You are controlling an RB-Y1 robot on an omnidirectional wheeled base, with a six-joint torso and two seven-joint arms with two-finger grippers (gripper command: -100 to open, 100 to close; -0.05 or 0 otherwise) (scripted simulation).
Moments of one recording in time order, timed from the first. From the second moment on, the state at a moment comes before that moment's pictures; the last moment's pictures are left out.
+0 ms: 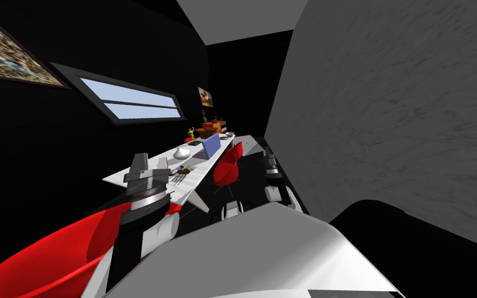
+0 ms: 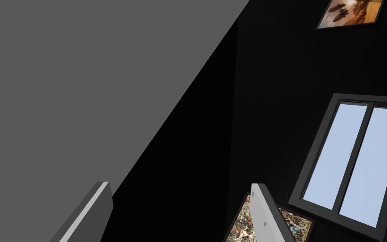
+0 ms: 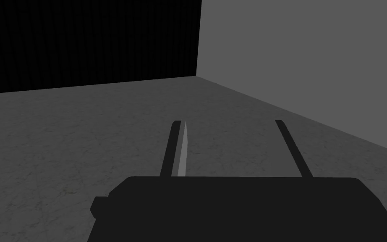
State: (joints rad) left arm 0.47 -0.01 0.07 -2.36 -0.12 -0.43 0.06; right arm 0.47 0.00 -0.05 -2.24 0.08 -0.39 0.12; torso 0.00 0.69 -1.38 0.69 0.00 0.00
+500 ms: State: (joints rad) left arm 0.47 0.10 0.09 -2.33 -0.13 -0.40 0.05; right arm 0.47 0.00 -0.05 -2.24 0.08 -0.39 0.12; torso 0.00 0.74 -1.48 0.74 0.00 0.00
